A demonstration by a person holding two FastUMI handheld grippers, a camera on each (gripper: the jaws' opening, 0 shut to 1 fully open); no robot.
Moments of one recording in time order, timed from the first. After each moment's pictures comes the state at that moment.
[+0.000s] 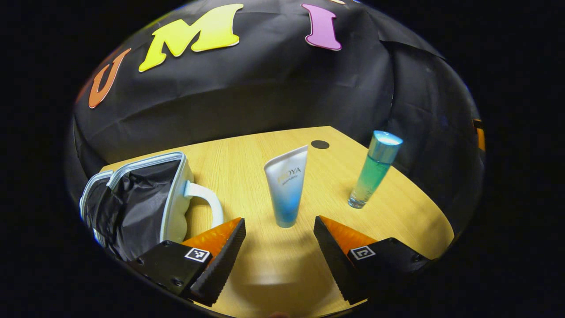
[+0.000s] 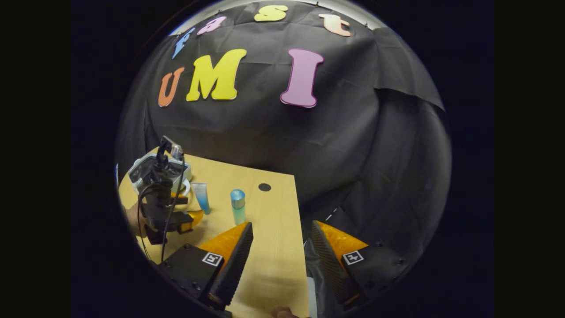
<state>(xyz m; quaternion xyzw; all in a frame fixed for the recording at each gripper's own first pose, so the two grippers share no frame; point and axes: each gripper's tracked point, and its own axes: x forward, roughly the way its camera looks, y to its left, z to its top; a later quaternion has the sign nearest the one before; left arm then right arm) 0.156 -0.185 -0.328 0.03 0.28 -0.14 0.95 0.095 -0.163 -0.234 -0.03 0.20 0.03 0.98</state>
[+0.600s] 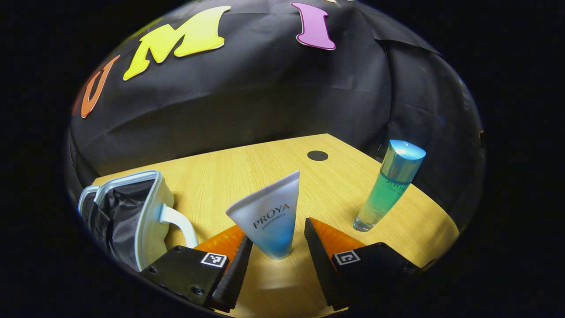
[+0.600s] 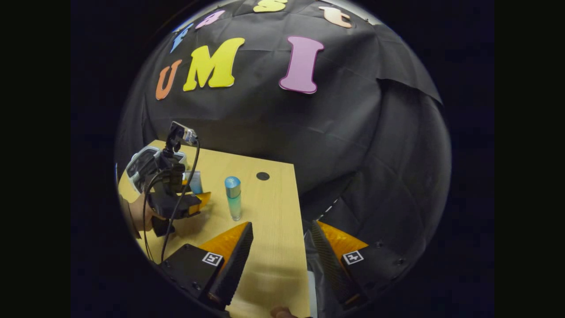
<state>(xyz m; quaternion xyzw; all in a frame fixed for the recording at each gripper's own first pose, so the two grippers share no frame) 0.198 -0.213 -0.337 0.04 0.25 -0.16 0.95 0.102 -0.161 -0.260 -0.03 0.23 0.03 0.97</state>
